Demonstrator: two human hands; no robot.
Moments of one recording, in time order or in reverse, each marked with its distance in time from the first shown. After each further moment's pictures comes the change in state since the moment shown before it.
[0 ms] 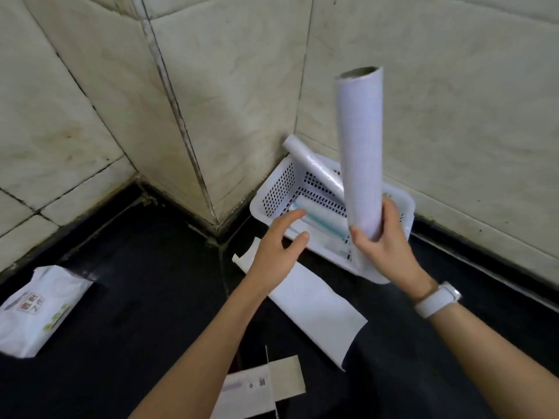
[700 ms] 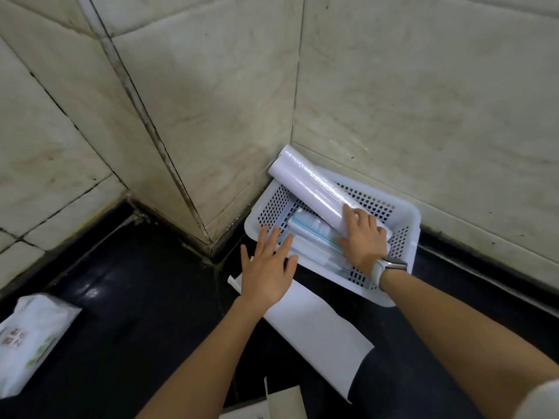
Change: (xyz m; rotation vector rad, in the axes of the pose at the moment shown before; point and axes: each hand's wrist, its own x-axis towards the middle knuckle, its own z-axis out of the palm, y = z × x) left_hand 0.046 -0.073 0.003 0.948 -0.087 -0.074; right_hand 0.065 0.072 0.042 -0.856 -0.185 0.187
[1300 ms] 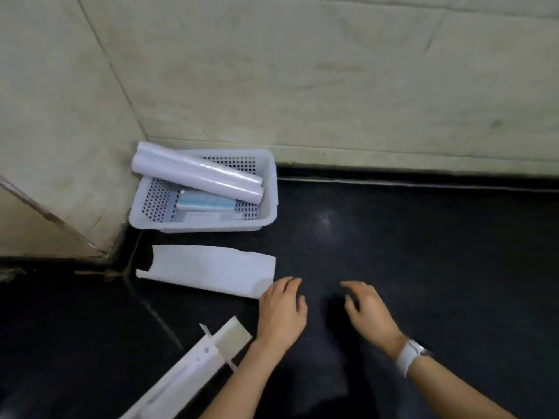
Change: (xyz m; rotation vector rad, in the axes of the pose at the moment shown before) left_hand -0.181 0.114 0.078 -0.103 -0.261 0.422; right_hand -0.346 0.071 0.028 0.492 0.068 0.532
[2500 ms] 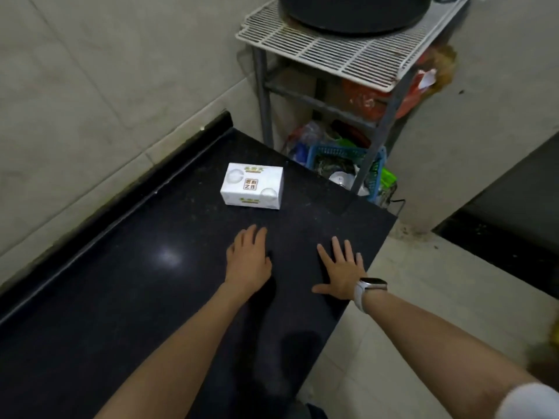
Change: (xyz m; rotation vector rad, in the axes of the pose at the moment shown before) left_hand 0.119 0.620 0.436 0.465 -0.457 0.741; right_hand -0.135 0.612 -0.339 -0.002 -0.076 0.797
